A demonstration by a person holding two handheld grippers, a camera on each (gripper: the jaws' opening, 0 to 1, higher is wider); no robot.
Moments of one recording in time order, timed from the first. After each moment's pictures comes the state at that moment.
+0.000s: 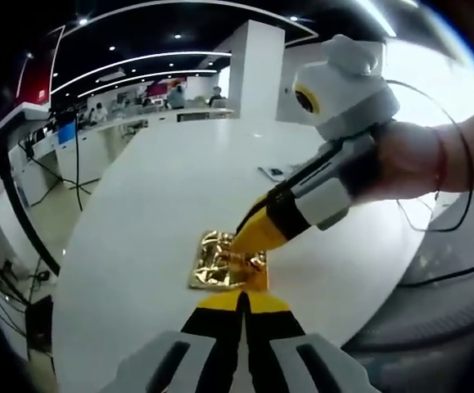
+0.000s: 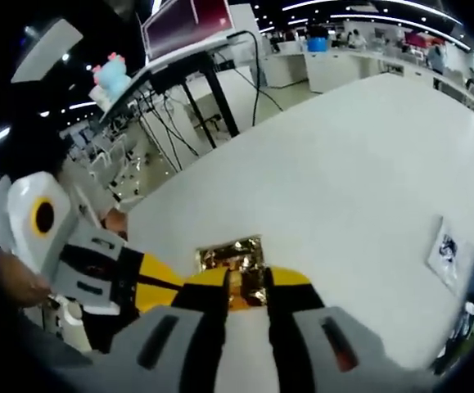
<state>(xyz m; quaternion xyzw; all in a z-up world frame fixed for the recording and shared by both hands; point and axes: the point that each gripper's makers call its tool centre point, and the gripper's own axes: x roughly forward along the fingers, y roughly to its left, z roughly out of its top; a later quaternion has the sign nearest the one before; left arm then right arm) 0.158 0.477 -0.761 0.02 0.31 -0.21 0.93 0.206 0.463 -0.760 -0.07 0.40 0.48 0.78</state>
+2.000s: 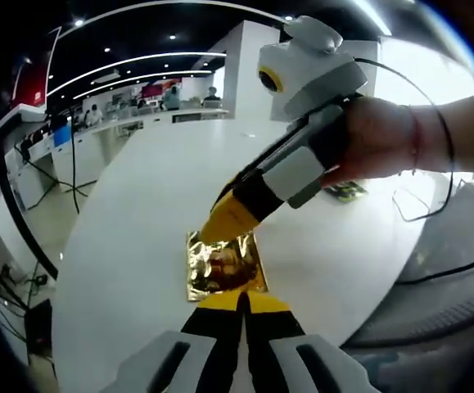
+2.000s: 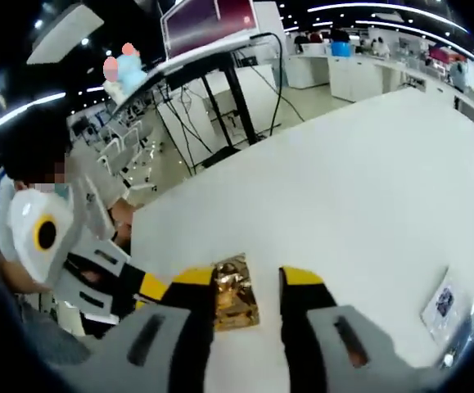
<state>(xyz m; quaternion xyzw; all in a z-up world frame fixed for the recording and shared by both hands) 0.157 0.476 -0.761 0.03 0.31 -0.22 0.92 0.221 0.486 -0.757 -0.11 0.40 0.52 0.74</state>
